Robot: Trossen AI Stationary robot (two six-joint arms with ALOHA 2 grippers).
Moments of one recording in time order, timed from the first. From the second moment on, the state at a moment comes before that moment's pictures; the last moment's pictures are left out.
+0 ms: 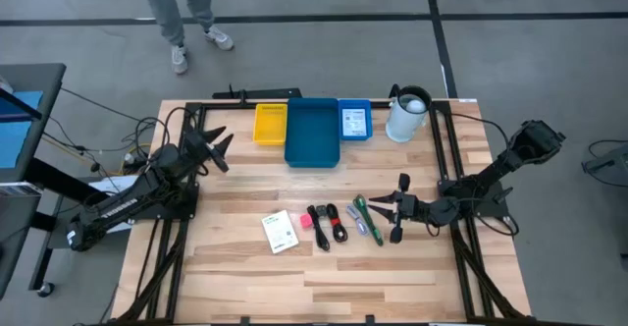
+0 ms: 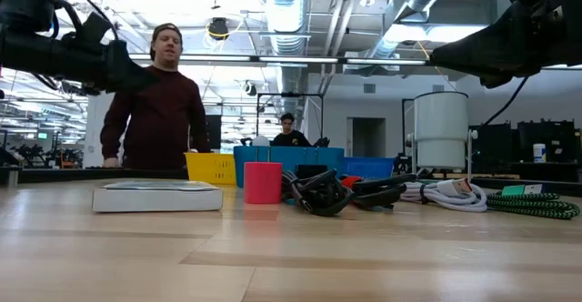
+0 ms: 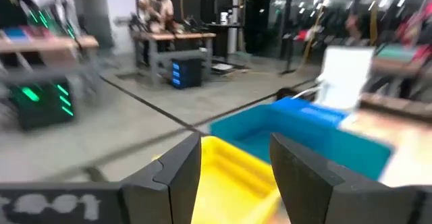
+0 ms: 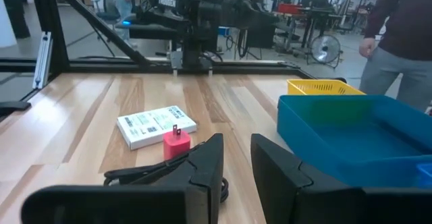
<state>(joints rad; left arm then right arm) 0.59 0.04 0.01 0.06 -0.17 -0.07 0.60 1.23 0.16 0.93 0.79 -0.01</state>
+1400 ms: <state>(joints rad) -0.02 0.26 0.01 0.13 -0.76 -0.47 0.52 1.23 0.16 0.92 0.78 0.00</state>
